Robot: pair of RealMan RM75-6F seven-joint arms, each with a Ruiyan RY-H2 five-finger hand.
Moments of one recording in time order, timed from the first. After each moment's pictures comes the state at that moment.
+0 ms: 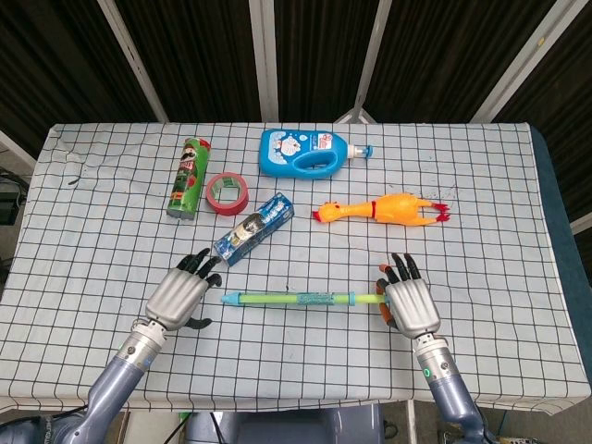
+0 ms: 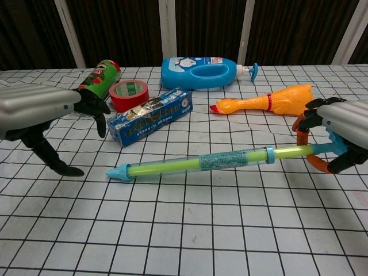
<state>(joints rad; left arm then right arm) -0.55 -1.41 -0.12 -1.95 1.11 1.10 0.81 0.42 -1.48 0.09 -1.77 -1.21 1.24 -0.69</state>
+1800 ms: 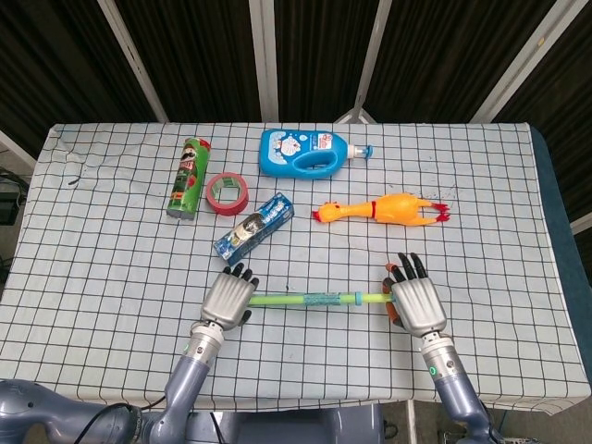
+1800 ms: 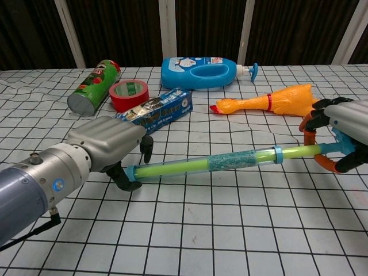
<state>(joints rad) -0.73 -1.84 -0.12 -1.69 0.87 1.28 1.08 0.43 -1.46 0.08 -1.76 -1.20 1.25 -0.67</state>
